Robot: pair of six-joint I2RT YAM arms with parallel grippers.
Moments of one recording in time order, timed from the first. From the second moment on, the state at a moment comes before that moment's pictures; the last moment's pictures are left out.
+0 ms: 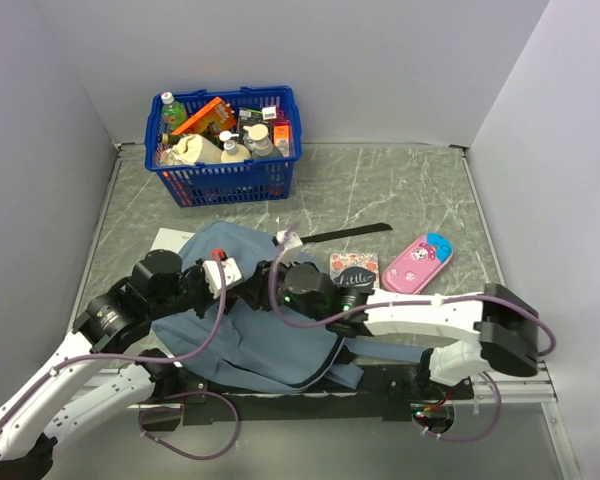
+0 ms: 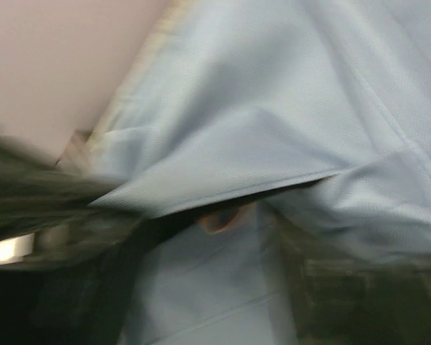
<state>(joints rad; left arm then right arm) -0.72 0.62 0.83 -0.72 0.20 0.35 1.23 1.43 0.89 0.23 0.28 0.70</state>
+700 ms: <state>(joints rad) -0.71 0.65 0.83 -0.72 0.24 0.35 1.26 1.38 0.80 0.25 0.25 0.72</state>
